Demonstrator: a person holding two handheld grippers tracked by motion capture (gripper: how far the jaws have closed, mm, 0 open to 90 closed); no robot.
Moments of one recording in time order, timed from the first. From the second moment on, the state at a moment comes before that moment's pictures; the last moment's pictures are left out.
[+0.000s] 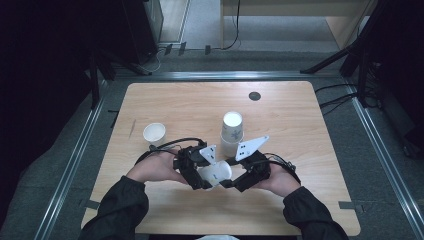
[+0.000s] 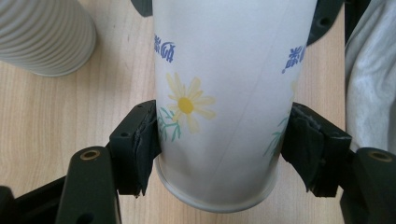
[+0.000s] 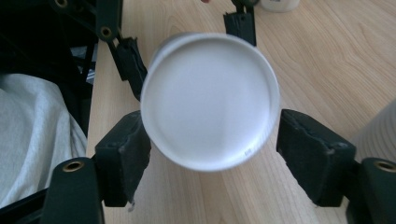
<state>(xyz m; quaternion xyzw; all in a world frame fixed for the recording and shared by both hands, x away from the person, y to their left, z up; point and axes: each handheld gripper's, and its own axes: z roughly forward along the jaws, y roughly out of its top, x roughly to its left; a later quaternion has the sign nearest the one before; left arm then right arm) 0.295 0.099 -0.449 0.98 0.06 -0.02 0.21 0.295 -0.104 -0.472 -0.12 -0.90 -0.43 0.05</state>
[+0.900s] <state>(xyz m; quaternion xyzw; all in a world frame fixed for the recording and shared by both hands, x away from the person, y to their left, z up) 0.298 0.102 -0.452 0.97 0.07 -0.03 0.24 0.295 -0.100 -0.471 -0.10 -0.89 -0.44 0.06</state>
